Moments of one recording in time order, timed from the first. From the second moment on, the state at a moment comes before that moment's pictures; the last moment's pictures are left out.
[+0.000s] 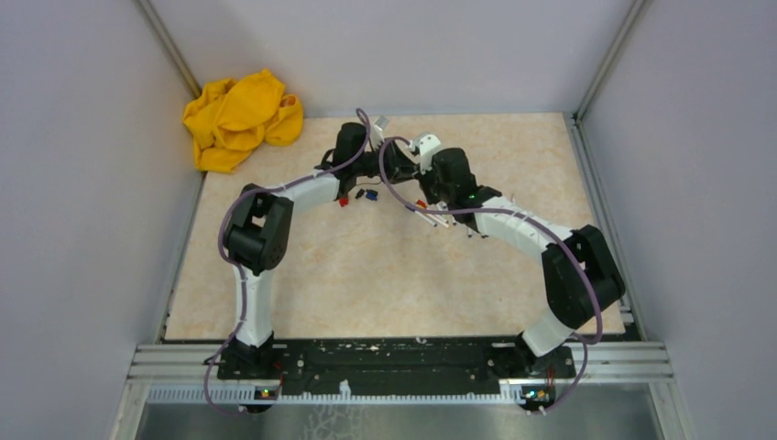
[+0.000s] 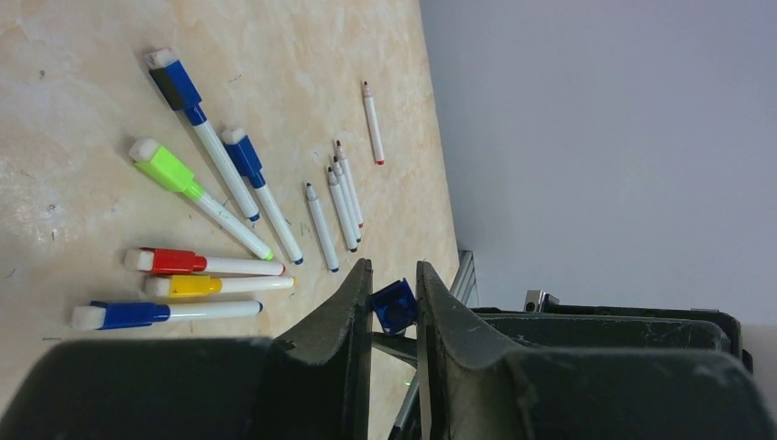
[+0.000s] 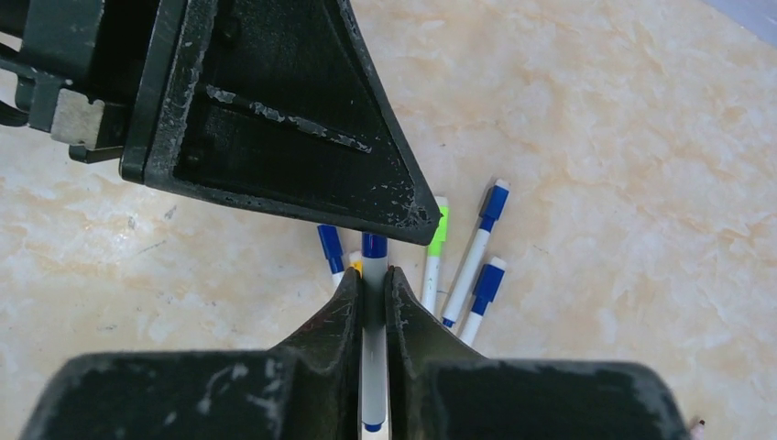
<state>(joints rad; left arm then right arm) -0.50 2.10 1.47 0.29 0.67 -0.99 0.55 1.58 1.06 0.02 0.04 -0.14</state>
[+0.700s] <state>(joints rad) -0.47 2.16 1.74 -0.02 0.44 -0.94 0.54 1.56 0.93 0.18 0.09 -0.06</state>
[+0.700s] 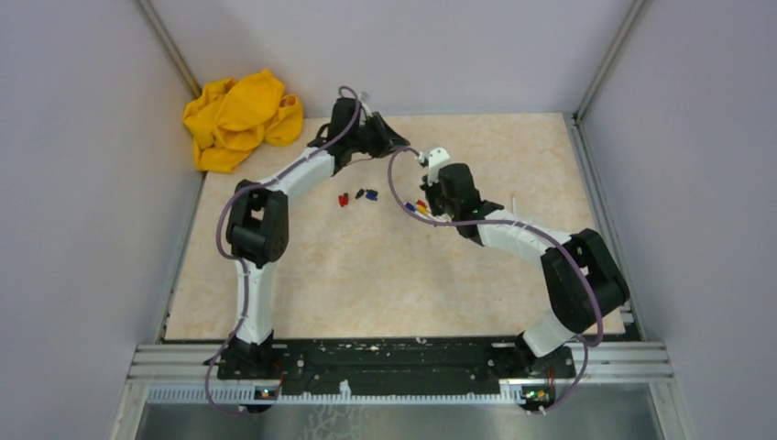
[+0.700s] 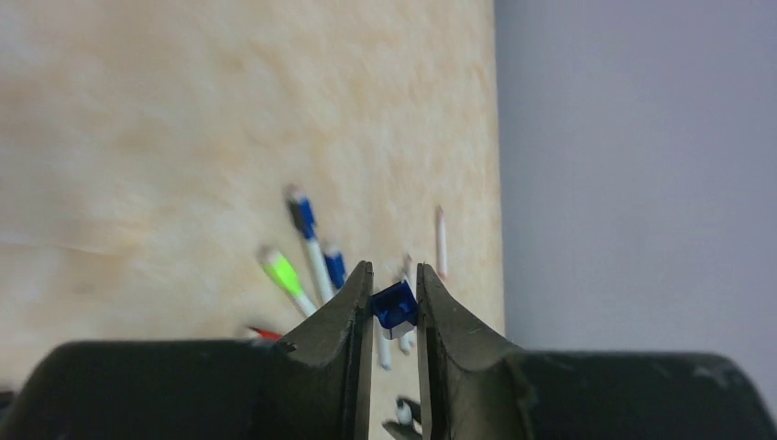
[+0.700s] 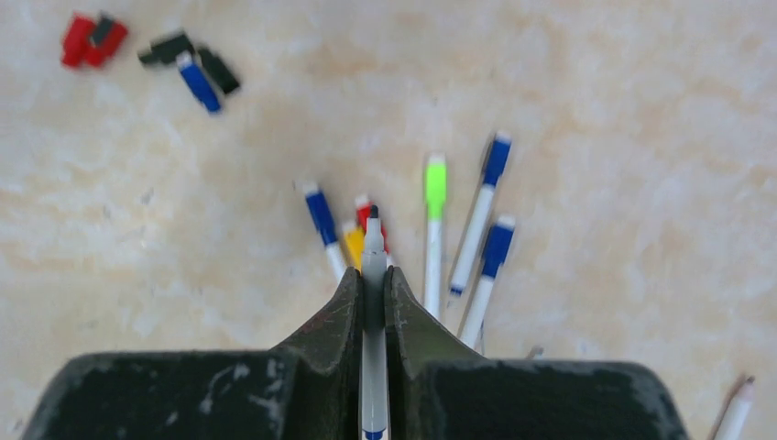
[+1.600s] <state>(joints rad) -0.44 2.04 1.45 -0.28 -0.09 -0.70 0.42 1.54 0.94 -0.08 0.32 0.20</state>
